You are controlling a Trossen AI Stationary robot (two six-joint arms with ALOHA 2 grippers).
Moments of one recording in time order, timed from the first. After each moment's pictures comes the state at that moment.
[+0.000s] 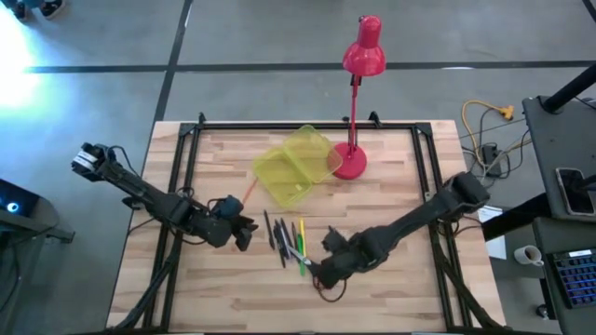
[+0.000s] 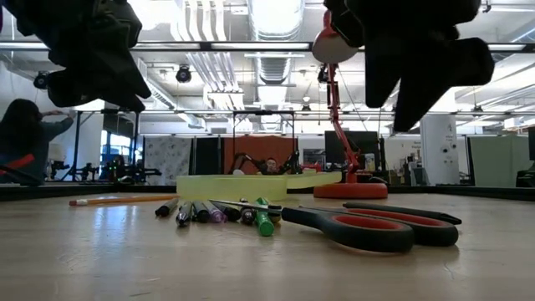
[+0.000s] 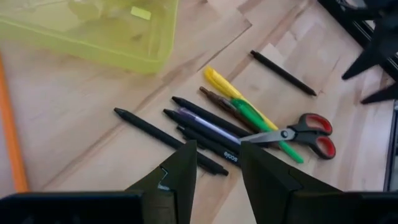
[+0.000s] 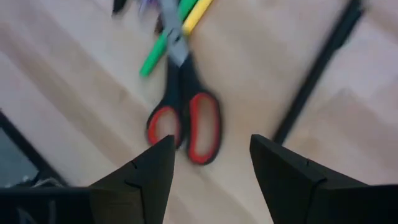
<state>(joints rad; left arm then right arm) -0.47 1.10 0.66 -0.38 -0.53 -1.14 0.48 1.87 1.40 -0.77 0.13 1.36</state>
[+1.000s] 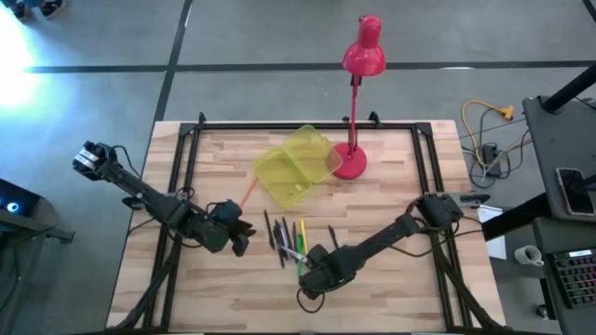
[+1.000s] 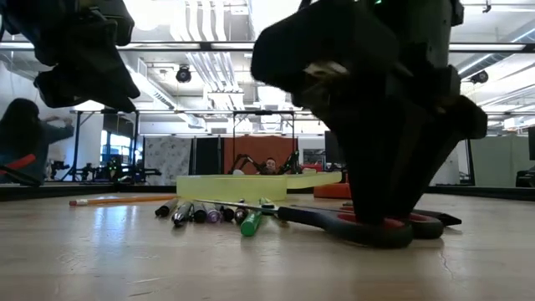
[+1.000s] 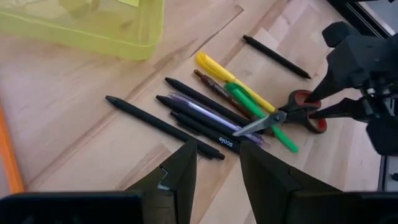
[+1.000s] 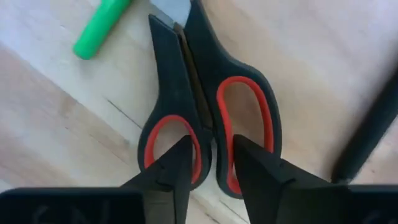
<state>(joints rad) -0.53 1.10 0.65 -0.38 -0.52 -1.14 0.49 2.20 1.66 -0.89 0.08 1.39</state>
